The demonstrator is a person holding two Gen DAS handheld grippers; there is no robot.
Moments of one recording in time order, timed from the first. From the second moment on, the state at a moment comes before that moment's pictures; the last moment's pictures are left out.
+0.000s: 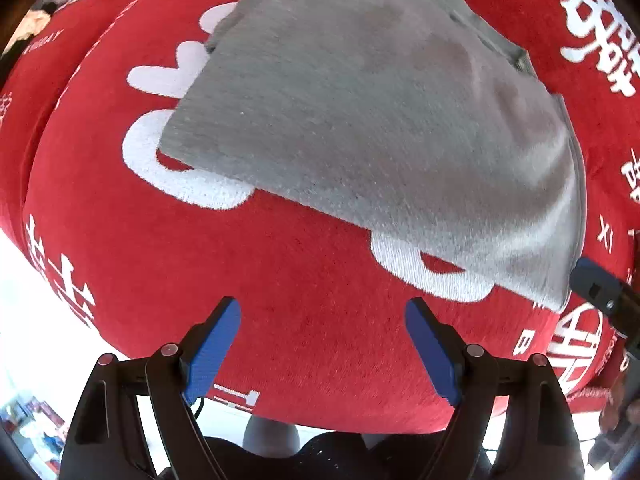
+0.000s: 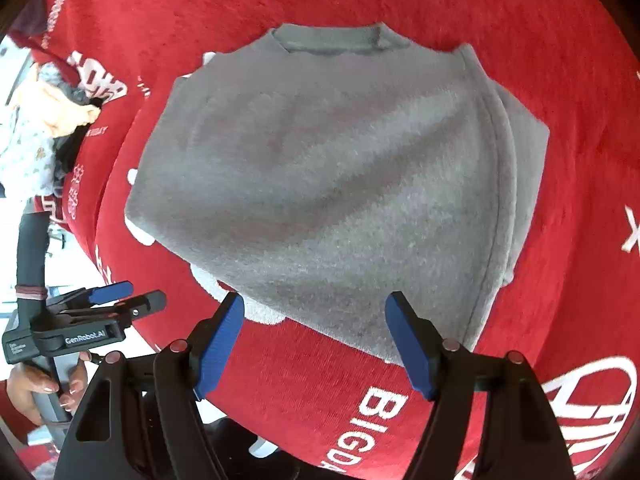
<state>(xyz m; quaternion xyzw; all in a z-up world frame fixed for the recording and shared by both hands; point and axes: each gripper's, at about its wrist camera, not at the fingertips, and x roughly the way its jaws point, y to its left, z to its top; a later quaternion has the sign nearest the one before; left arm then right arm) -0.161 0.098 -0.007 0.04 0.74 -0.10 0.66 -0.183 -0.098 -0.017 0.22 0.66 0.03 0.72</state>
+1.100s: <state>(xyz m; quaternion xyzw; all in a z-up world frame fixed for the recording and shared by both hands) -0.068 0.200 -0.013 0.03 0.71 -0.19 0.67 -0.165 0.006 -0.026 0.27 0.67 -0.06 0.69</state>
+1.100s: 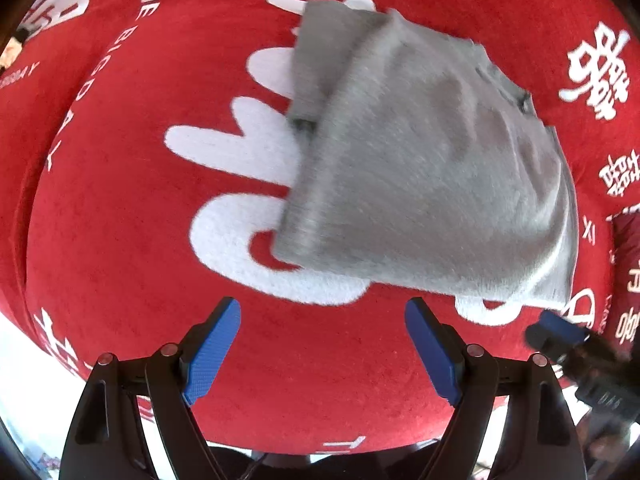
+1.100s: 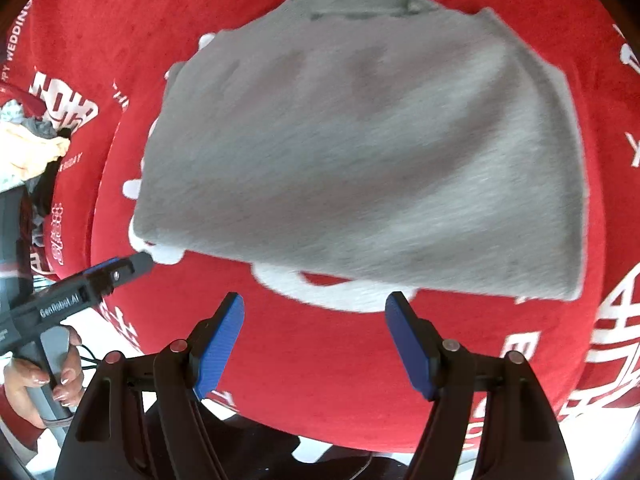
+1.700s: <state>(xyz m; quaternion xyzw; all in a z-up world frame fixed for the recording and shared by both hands) -0.013 0.210 -0.035 -0.05 0.68 -0.28 0.68 -0.140 0.027 -0.064 0.40 0.64 -0.01 0.65</state>
